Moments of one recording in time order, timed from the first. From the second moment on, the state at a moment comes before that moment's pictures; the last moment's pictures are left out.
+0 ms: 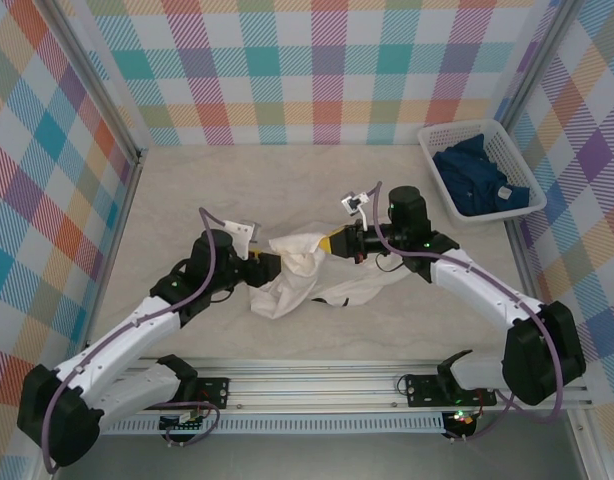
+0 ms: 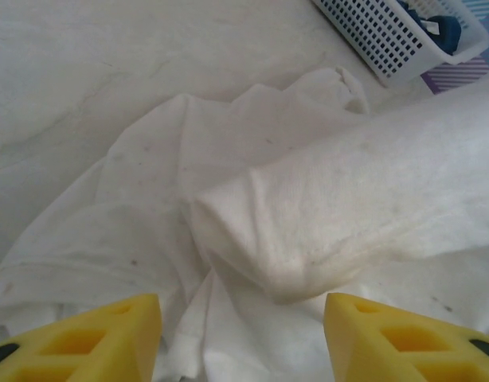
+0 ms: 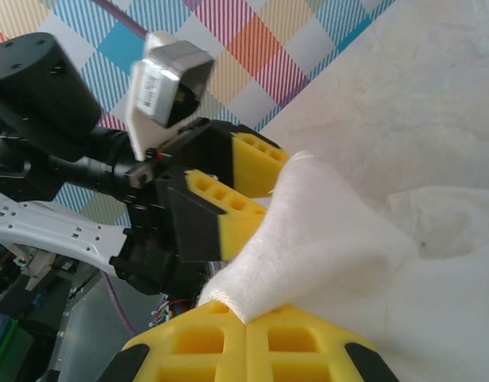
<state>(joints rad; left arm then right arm) -0.57 0.94 0.68 -0.28 0.17 -0.37 0.49 1.32 0.89 0.00 -0.98 0.39</state>
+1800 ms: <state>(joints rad) -0.64 1.27 1.06 -0.45 0.52 -0.45 0.83 1.14 0.82 -0.30 -0.24 0.04</state>
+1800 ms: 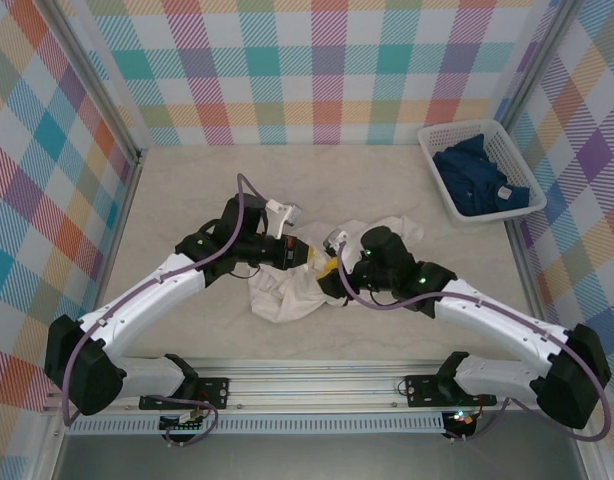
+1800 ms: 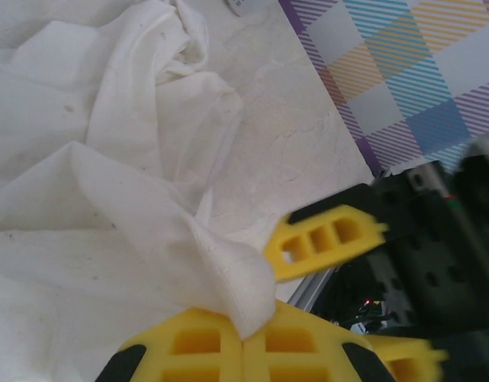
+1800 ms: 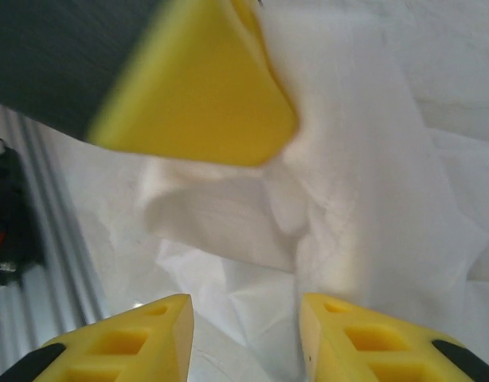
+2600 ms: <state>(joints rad) -0.54 1.25 1.02 -0.48 0.34 -0.42 0.57 1.21 0.80 -0.07 -0.90 0.20</state>
